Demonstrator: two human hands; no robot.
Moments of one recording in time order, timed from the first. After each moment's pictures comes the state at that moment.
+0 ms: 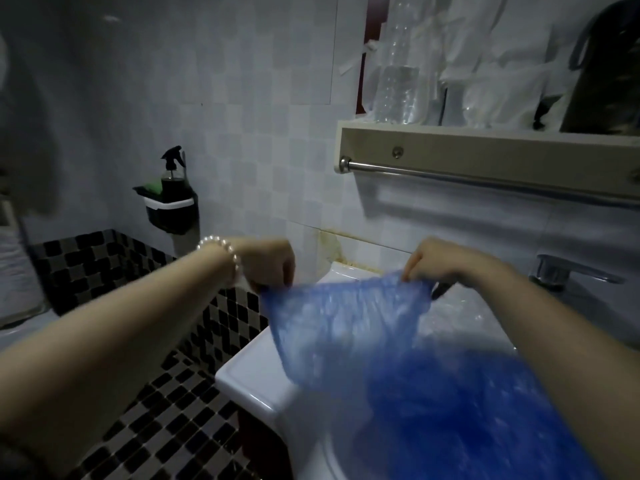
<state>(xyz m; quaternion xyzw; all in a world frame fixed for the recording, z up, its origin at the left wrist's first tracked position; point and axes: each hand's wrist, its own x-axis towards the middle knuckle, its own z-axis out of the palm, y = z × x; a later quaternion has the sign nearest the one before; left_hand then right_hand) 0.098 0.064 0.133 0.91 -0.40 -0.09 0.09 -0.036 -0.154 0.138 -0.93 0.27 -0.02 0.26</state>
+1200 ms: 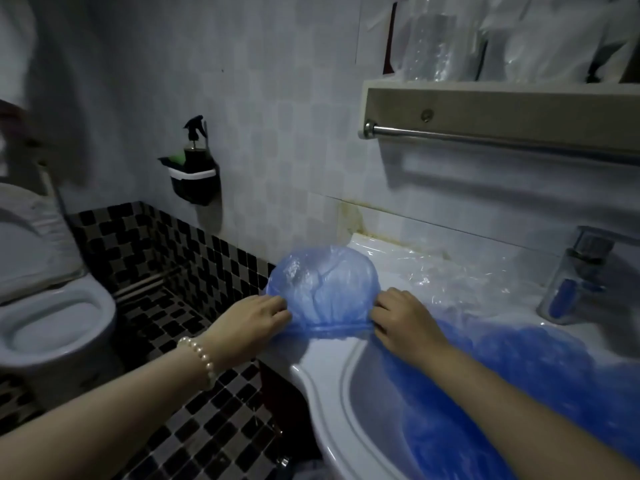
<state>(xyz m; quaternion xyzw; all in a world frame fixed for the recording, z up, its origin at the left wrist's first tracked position) 0.091 0.137 -0.032 0.76 -0.59 0.27 0.02 -0.018 -0.131 -0.043 -0.91 -0.14 -0.38 -0.06</state>
